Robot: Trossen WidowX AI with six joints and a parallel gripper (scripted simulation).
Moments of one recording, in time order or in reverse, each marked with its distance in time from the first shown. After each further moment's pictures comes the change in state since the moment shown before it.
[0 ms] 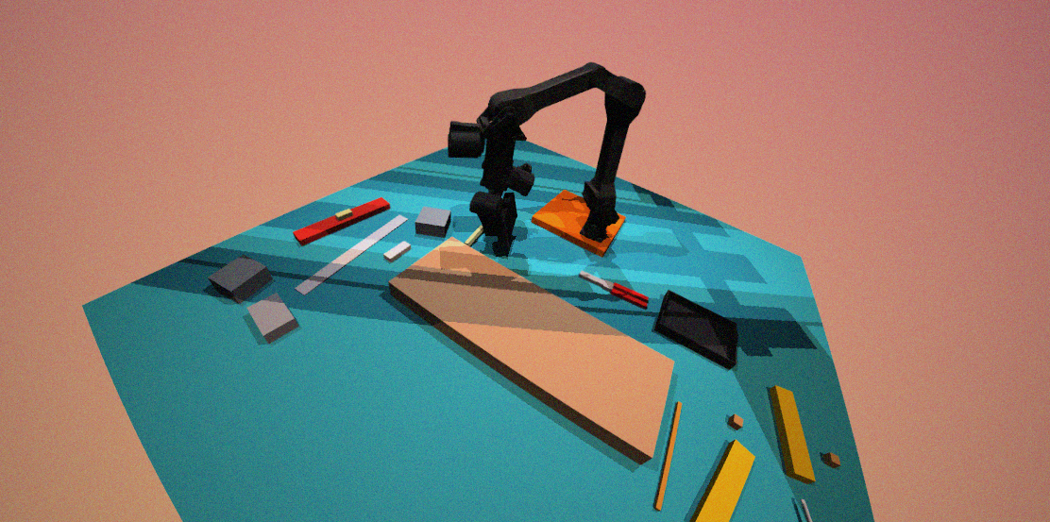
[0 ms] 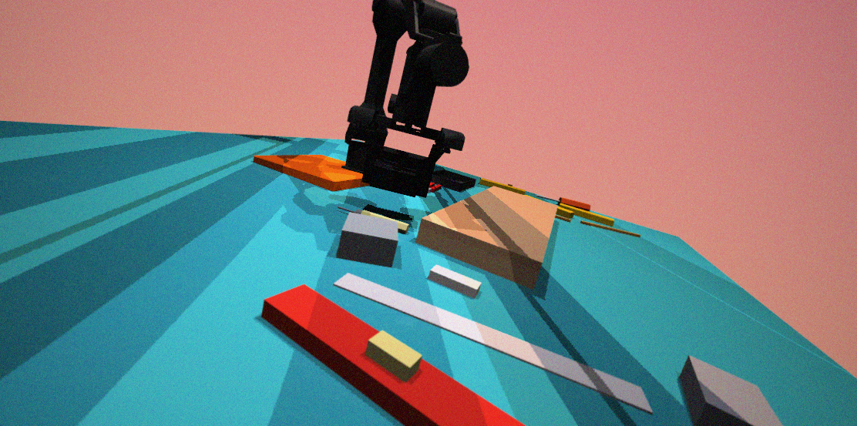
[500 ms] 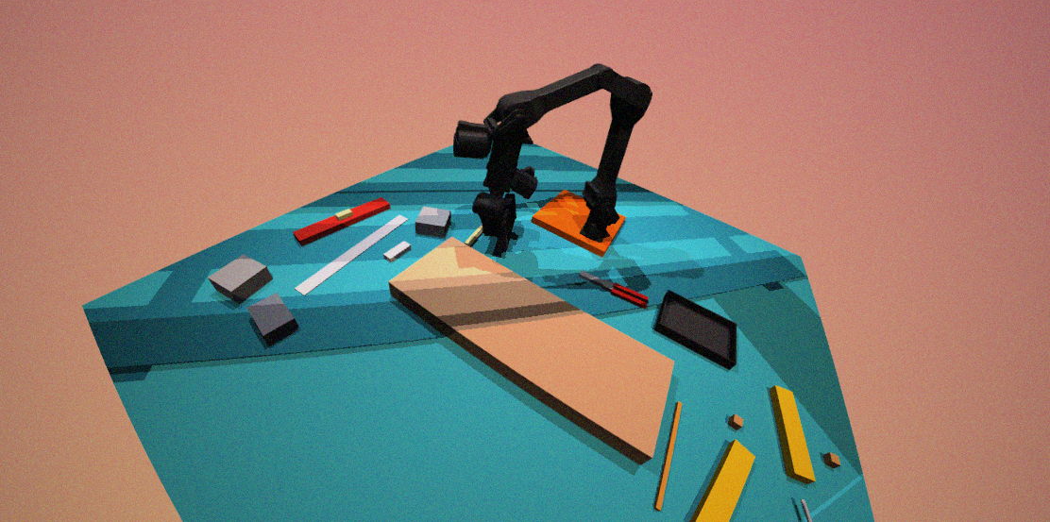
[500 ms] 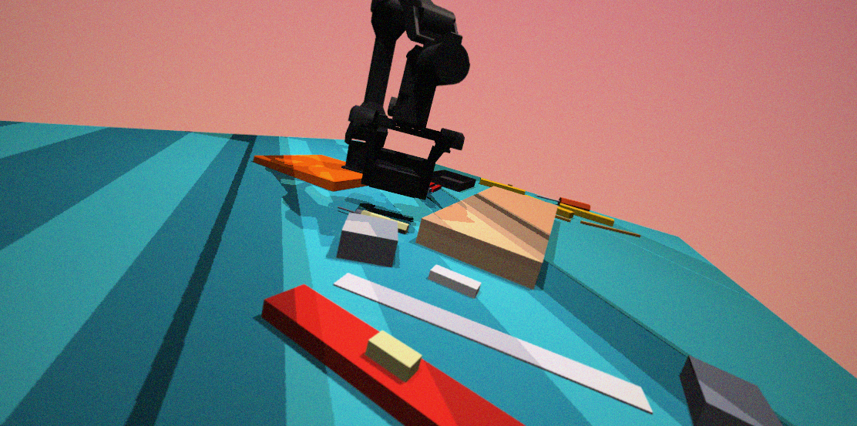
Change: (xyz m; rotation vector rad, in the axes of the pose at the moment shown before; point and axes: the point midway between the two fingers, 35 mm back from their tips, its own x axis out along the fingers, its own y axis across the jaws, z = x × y) arm 0.001 0.000 0.002 -0.001 0.069 0.003
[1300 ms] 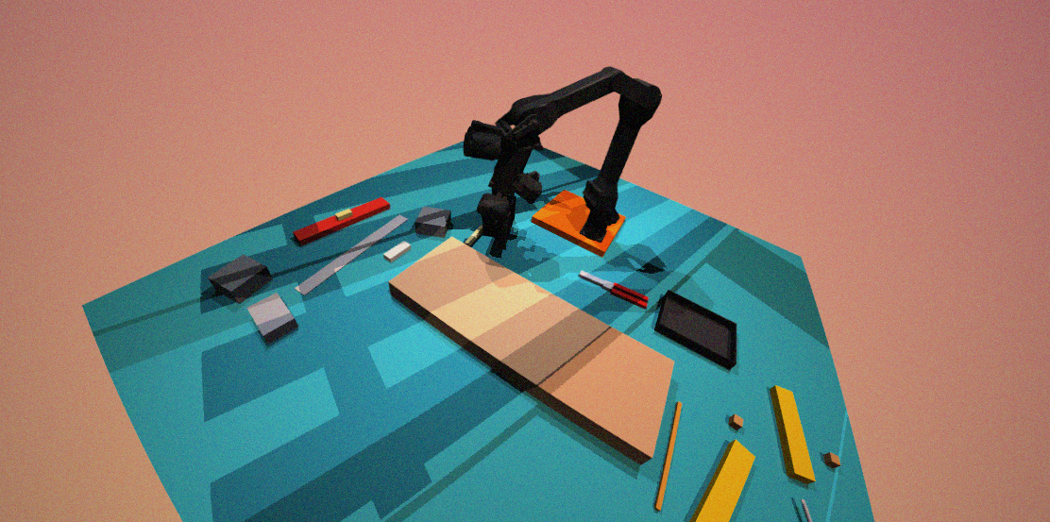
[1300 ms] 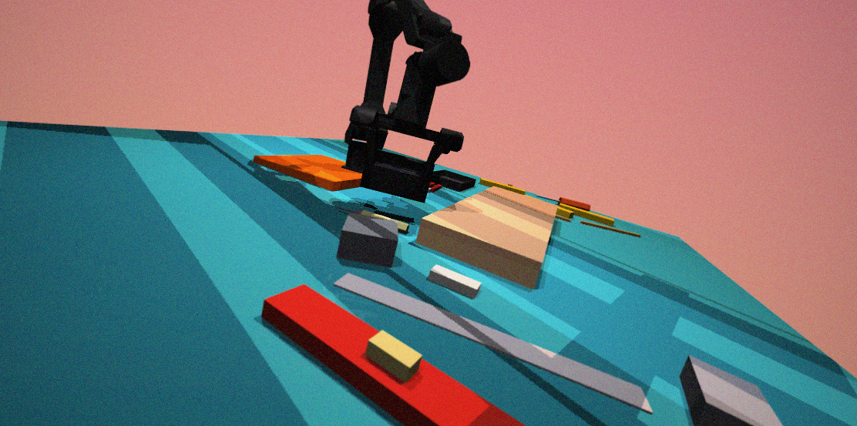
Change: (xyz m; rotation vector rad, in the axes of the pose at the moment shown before) arm 0.001 0.000 0.004 0.001 0.115 0.000
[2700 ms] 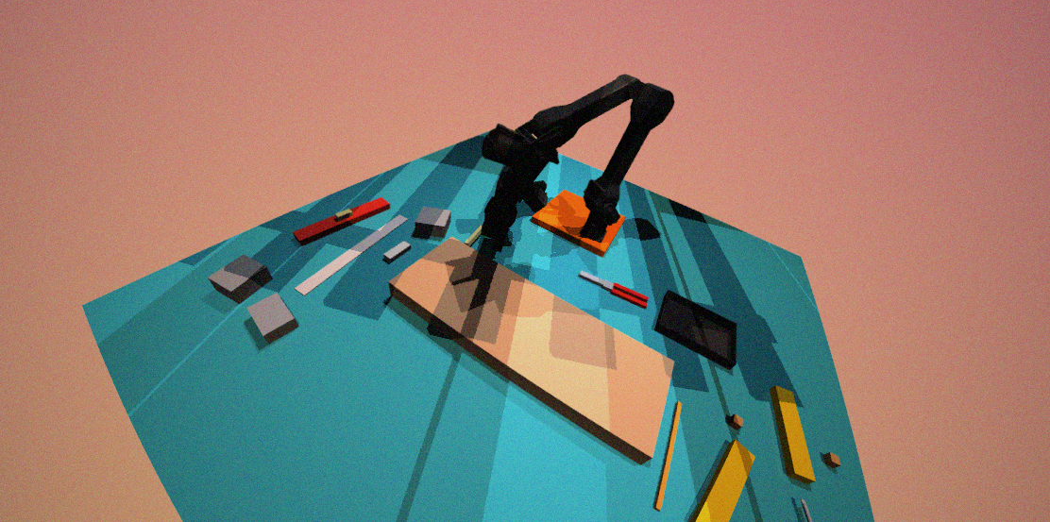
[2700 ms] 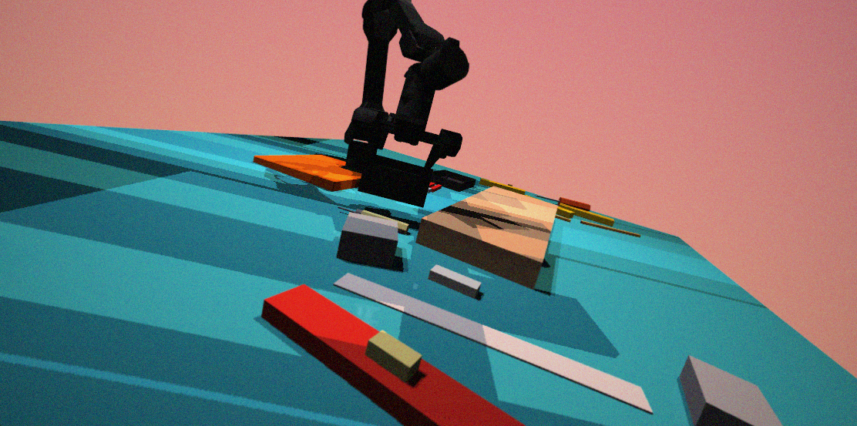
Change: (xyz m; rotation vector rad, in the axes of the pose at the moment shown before) arm 0.002 0.000 0.006 0.000 0.208 0.002
